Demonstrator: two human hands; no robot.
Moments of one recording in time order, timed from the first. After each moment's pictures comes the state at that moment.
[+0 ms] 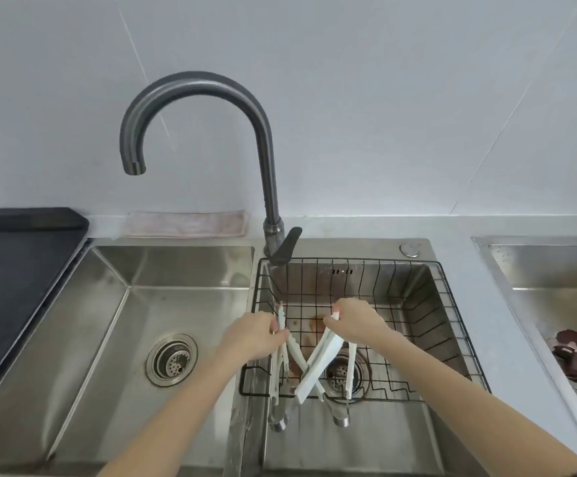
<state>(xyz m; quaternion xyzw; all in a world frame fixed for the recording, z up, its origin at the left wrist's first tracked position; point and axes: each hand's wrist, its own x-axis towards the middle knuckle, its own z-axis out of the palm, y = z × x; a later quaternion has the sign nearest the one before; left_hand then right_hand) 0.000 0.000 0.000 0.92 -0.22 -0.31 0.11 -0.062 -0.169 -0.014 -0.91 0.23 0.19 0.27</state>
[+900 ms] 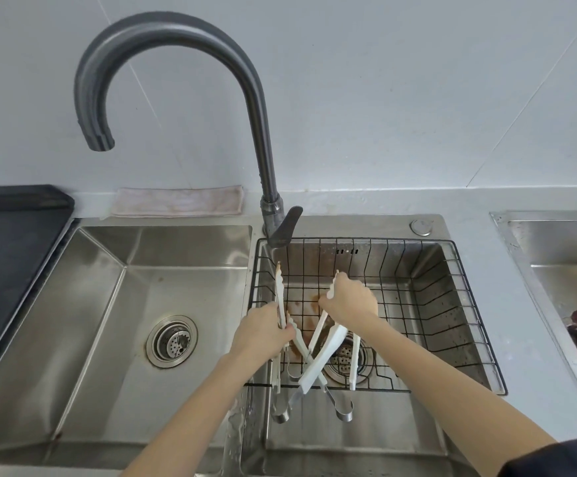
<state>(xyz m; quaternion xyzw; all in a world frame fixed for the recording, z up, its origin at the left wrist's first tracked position) -0.012 -0.015 -0.021 0.91 -0.14 -0.31 0.25 -0.042 -0.159 -0.029 -0.91 0.30 0.15 0.24</state>
